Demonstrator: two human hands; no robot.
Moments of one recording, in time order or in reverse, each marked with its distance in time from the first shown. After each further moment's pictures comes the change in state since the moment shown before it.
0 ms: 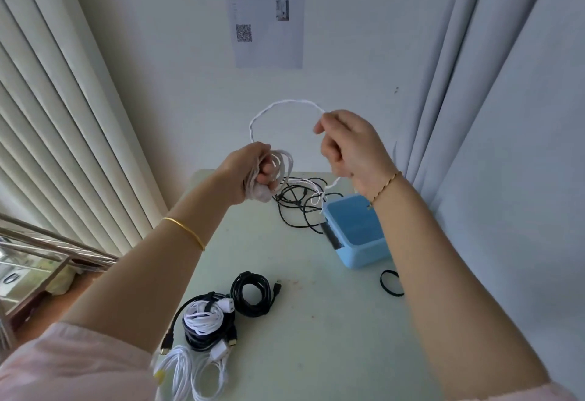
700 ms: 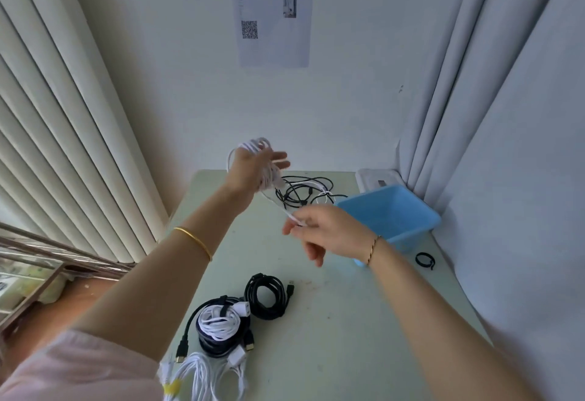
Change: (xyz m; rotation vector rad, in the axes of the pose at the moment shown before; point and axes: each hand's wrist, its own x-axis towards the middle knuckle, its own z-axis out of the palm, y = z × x) left_hand 0.034 -0.021 -0.041 0.074 -0.006 0.414; right_hand -0.048 0.070 0.051 -0.446 -0.501 0.210
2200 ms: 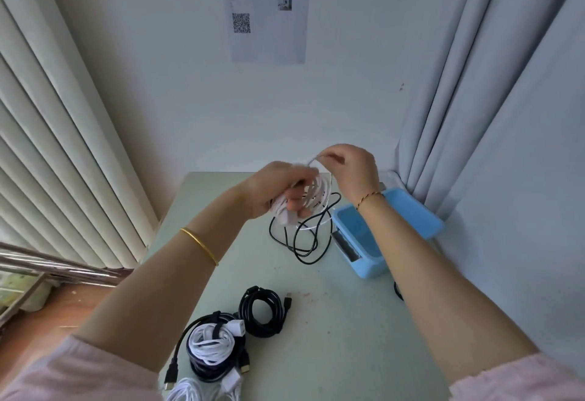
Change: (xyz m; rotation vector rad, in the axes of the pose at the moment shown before) left_hand 0.008 0.009 0.026 0.110 -0.498 -0.290; right_hand 0.087 0.029 -0.072 -0.285 0.768 -0.097
